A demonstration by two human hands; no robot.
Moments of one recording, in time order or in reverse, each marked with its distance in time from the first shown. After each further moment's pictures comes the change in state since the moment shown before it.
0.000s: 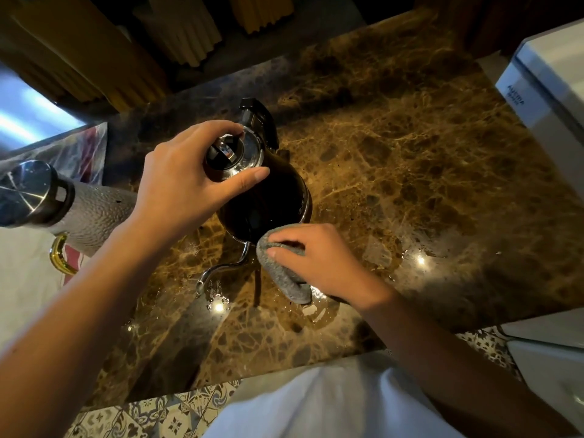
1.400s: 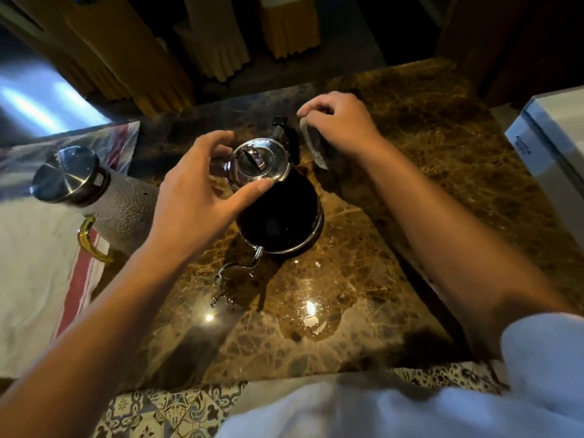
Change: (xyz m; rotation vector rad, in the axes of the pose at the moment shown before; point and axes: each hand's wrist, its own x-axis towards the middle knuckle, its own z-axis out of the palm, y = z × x) left_hand -0.035 0.006 -0.007 -0.153 0.146 -0.222; right_hand 0.175 -0.038 -0.110 -0.161 0.162 -0.076
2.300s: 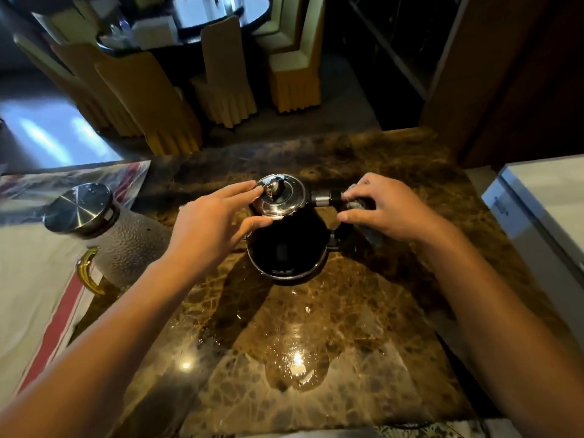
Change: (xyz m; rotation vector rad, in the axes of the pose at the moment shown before) left_hand 0.026 0.009 0.004 0.239 -0.113 0.137; right_hand -0.073 0.021 -0.073 -0.424 -0.201 -0.130
